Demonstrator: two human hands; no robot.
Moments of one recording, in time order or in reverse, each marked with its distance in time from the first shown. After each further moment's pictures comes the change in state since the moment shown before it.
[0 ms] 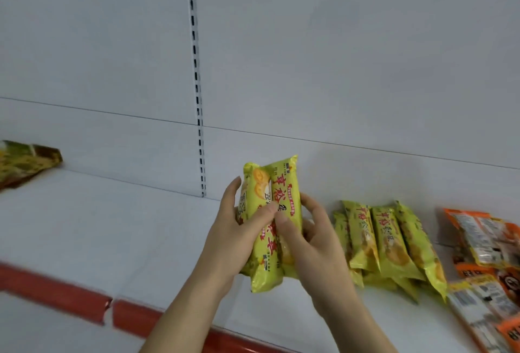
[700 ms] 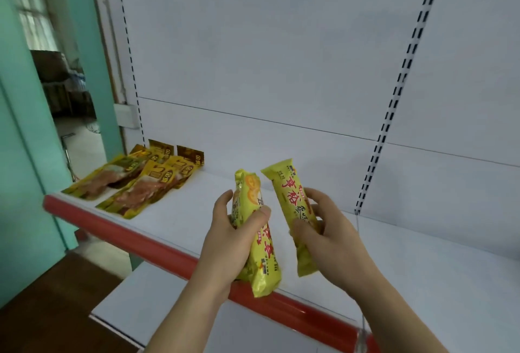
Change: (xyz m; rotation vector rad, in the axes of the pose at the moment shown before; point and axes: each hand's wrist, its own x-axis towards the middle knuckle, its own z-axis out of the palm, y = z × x) left_hand 0.009 0.007 -0.360 0.019 0.250 -0.062; right_hand 0.033 0.039 0.319 -0.546 -0.181 -0.104
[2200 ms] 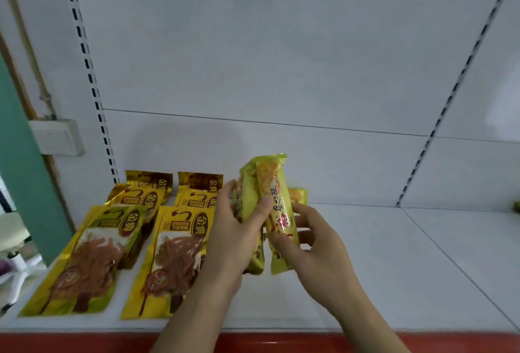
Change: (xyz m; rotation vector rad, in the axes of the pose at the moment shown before) left_hand 0.208 0.006 -0.161 -0.055 -0.352 0.065; right_hand 0.108 -0.062 0.240 0.066 0.388 0.191
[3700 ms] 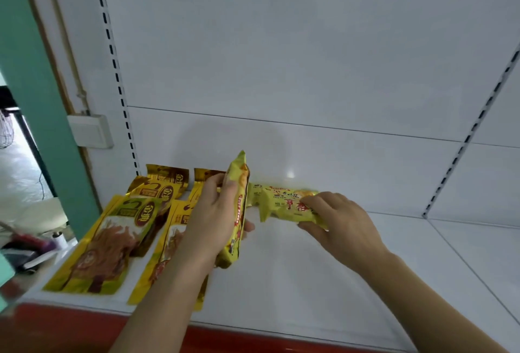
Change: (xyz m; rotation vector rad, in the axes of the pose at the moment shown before) left_hand 0.008 0.026 -0.021 0.125 0.109 -0.022; right_hand 0.094 0.066 -0.052 -0.947 -0.030 -0.782
